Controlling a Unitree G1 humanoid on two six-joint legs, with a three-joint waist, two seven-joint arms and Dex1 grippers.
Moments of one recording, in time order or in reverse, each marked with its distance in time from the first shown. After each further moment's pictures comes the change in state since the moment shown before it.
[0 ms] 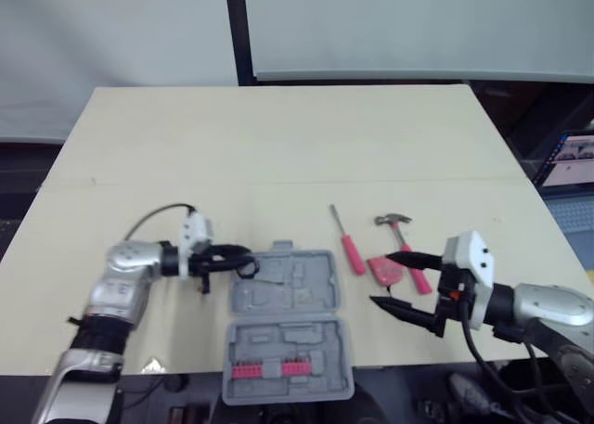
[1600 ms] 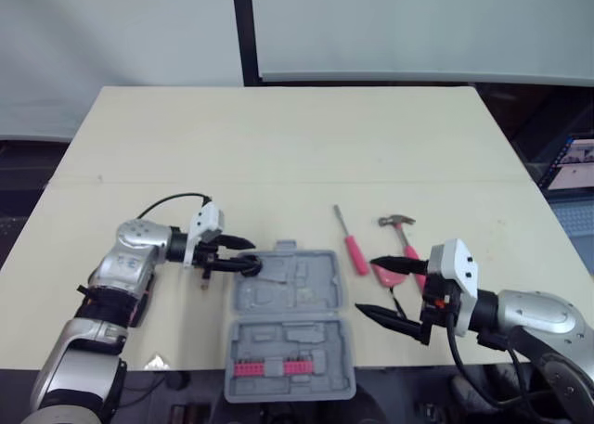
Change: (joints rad) left arm -0.239 -0.080 -0.257 0.321 0.161 -0.139 -0.121; right arm -0.056 0.051 0.143 -0.069 -0.018 0.004 -0.005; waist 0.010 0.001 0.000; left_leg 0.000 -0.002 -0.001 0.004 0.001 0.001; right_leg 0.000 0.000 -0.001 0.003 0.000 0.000
